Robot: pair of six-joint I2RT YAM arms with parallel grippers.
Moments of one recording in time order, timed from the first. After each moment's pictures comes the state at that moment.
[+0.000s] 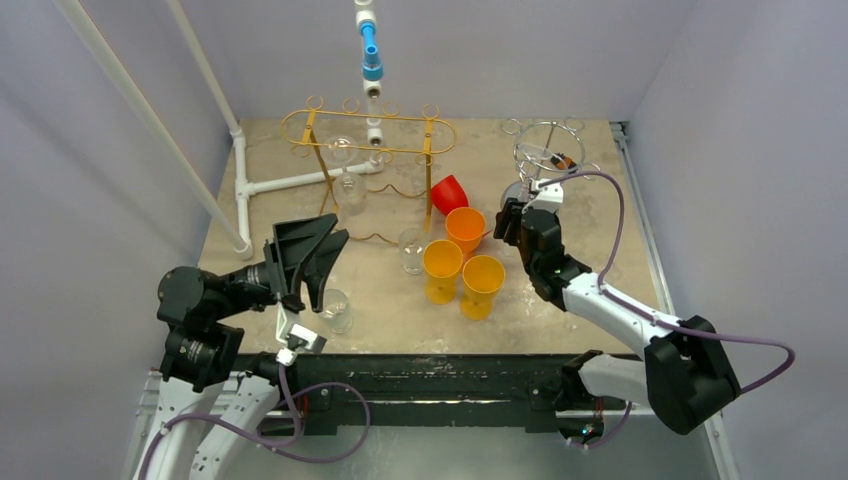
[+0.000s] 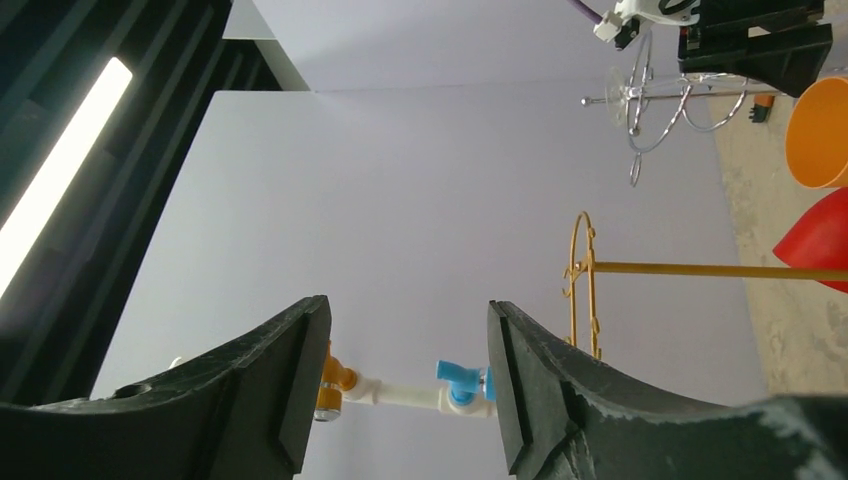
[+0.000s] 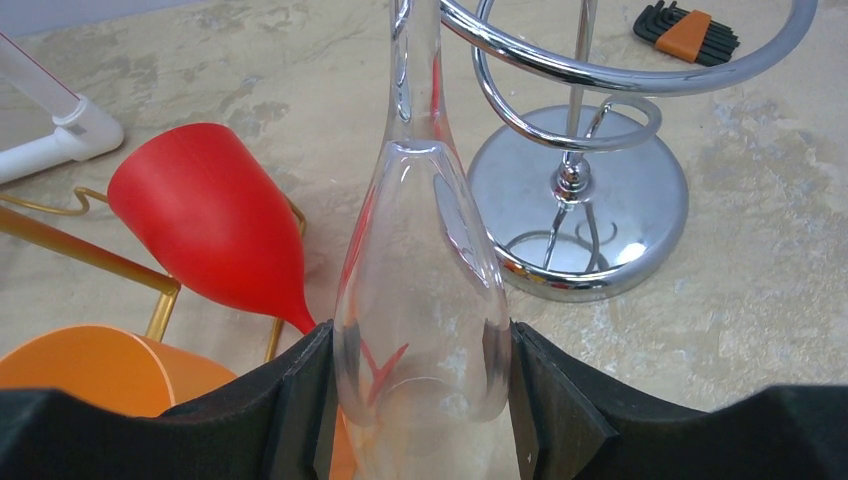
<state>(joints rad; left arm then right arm) -0.29 0.46 0.84 -0.08 0.96 1.44 0.49 1.19 0.59 0.26 0.45 0.36</state>
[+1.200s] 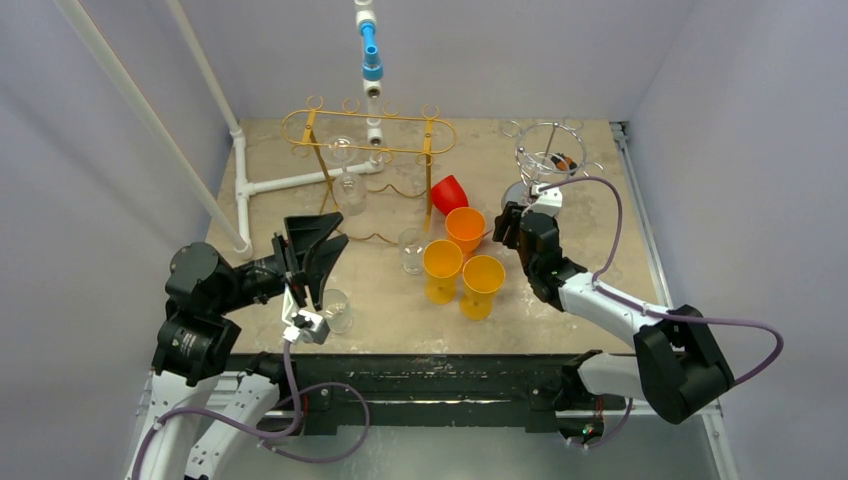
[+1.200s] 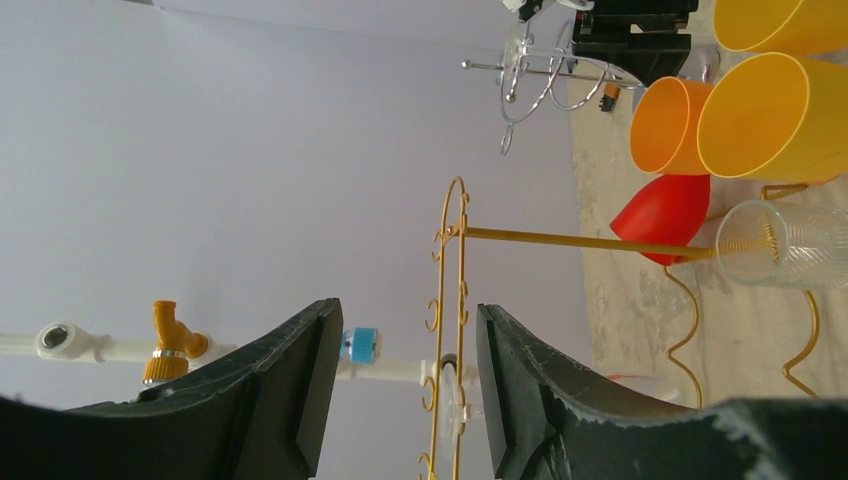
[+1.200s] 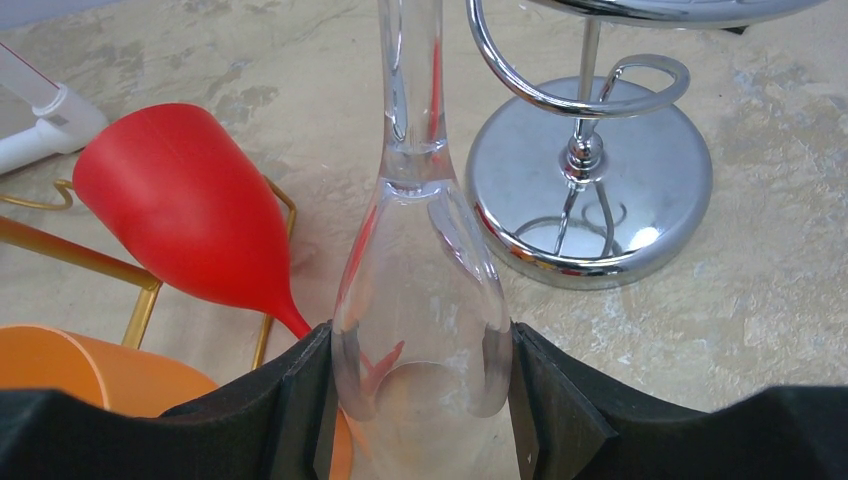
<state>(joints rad) -0.29 0.53 0.95 -0.40 0.89 1.42 0.47 1.25 0.54 0.34 0.43 0.40</state>
